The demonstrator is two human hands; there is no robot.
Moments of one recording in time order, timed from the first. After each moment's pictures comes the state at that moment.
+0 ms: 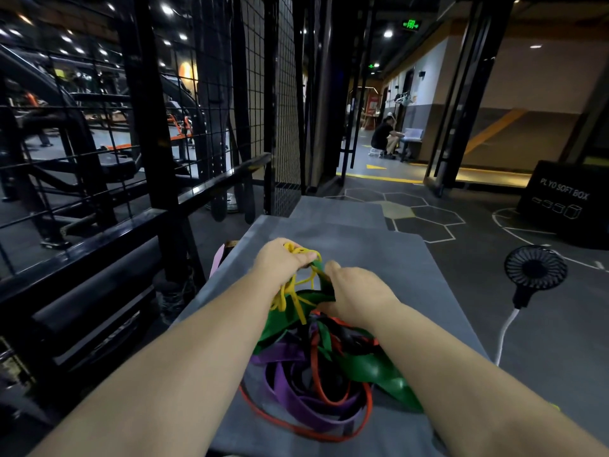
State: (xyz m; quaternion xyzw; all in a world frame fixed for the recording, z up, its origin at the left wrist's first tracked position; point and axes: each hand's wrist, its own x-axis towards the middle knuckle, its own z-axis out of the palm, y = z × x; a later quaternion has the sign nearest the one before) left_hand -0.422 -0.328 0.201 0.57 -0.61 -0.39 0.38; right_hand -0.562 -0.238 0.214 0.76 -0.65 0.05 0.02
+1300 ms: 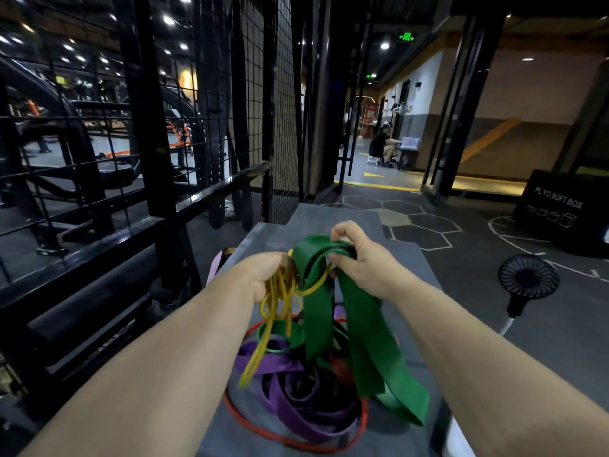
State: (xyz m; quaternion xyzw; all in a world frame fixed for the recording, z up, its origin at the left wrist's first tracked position) left_hand -0.409 -0.307 0.225 0.50 -0.49 -0.63 0.34; right_hand -0.586 -0.236 0.261 0.74 -0.56 0.33 -0.17
